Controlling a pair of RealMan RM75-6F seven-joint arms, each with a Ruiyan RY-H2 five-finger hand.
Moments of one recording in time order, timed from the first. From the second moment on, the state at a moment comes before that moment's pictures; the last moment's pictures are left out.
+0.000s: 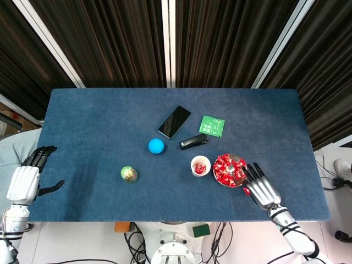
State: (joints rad) left arm -0.12 -1.19 -0.05 -1.56 1.53 1.50 -0.14; right arm 0.35 -1.37 -0.11 -1.52 -1.47 1.13 -0.58
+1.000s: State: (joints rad) left arm -0.11 -1.19 -0.05 -1.54 1.53 1.52 -0.17; right arm 0.43 -1.26 0.03 -1.74 -1.60 1.21 -0.55
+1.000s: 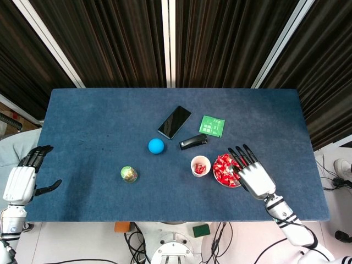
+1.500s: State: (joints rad) left arm -0.12 -1.19 -0.06 -1.52 1.52 1.51 -0.19; right arm 0.65 -1.41 0.15 -1.72 -1.42 0.96 -0.64
